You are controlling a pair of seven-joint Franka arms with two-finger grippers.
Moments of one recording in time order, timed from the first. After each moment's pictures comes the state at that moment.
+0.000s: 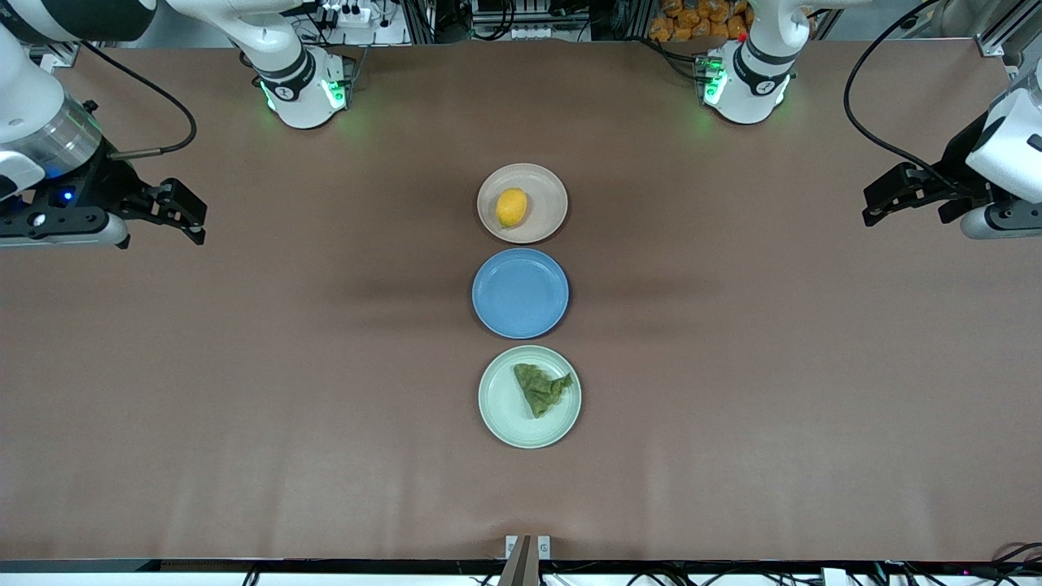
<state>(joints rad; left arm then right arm) -0.09 0.05 -0.04 -1.47 0.00 1.53 -0.16 0.08 -0.02 0.08 -1.64 -0.06 1.72 0.09</state>
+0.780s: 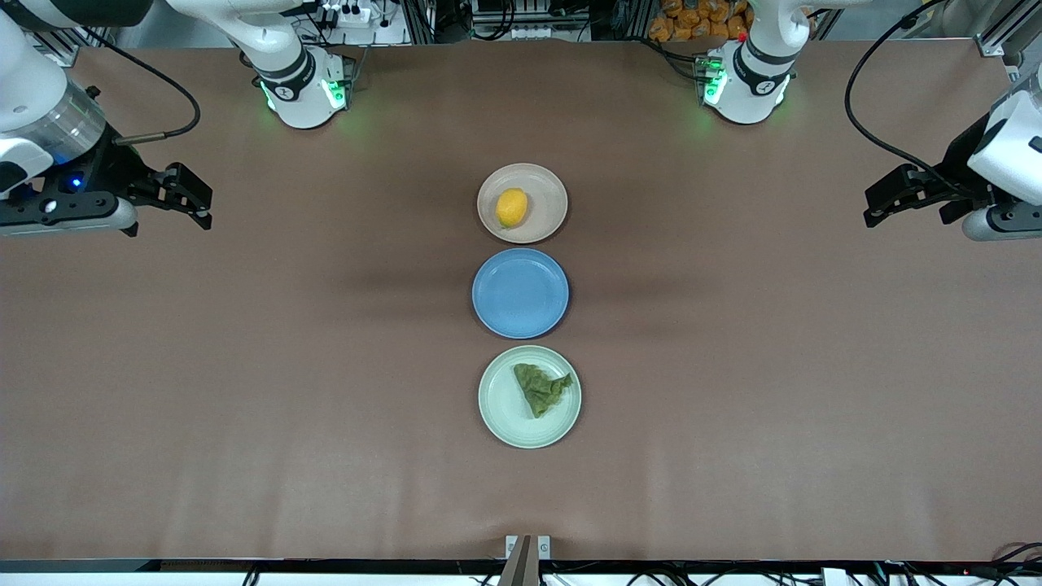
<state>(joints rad) -0.09 0.05 -0.04 -1.47 0.00 1.53 -0.16 0.08 -0.05 0.08 -1.67 -0.03 1.69 0.05</state>
